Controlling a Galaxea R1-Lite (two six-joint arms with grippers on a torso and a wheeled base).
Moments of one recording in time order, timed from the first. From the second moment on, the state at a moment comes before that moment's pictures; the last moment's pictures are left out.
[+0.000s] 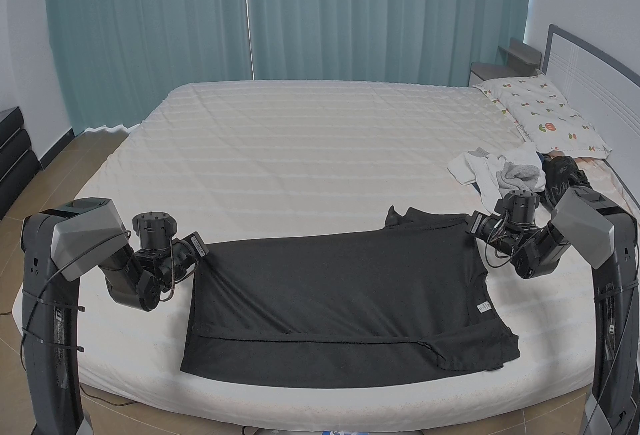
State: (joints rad) left arm -0.06 2.48 -1.03 -1.05 0.00 -0.53; right arm 0.01 2.57 -1.29 -0.95 0.13 0.39
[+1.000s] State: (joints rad) left arm -0.03 2.40 -0.88 -1.16 0.00 -0.42; right arm -0.01 2.40 -0.99 -1.06 0.23 0.45
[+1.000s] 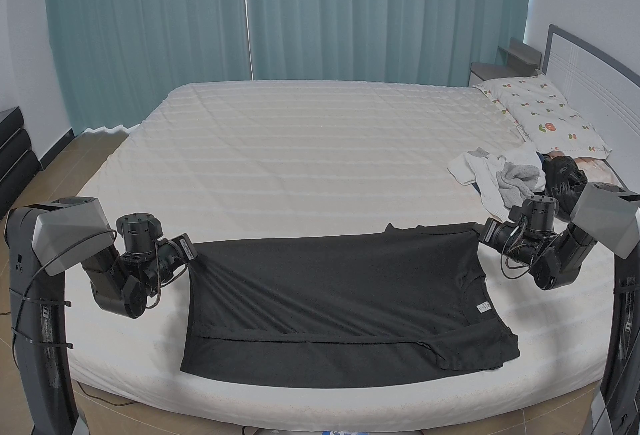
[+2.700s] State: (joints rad) left arm -0.05 2.42 -0.57 -1.37 -0.01 -0.30; right arm -0.07 2.29 -0.51 -1.24 0.39 0.36
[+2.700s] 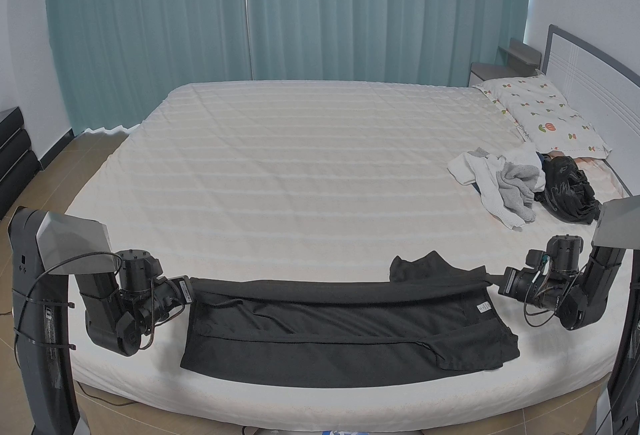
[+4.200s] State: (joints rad) left arm -0.05 2.44 -0.33 -1.55 -0.03 -0.50; right arm 0.00 2.20 -0.39 -1.30 0.41 0.44
